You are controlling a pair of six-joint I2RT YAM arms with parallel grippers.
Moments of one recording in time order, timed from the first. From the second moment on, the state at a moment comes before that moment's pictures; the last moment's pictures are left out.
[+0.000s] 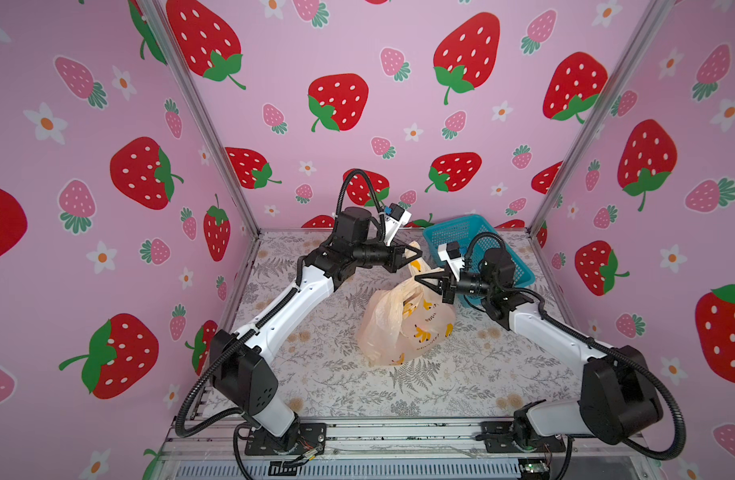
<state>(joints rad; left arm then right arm) -0.53 1.59 1.54 -0.33 0.72 -0.22 0.48 1.40 0.90 0.38 -0.98 0.06</state>
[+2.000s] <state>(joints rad) -0.73 1.42 0.97 0.16 0.23 -0.23 0.44 1.43 1.00 0.00 -0.87 -0.11</state>
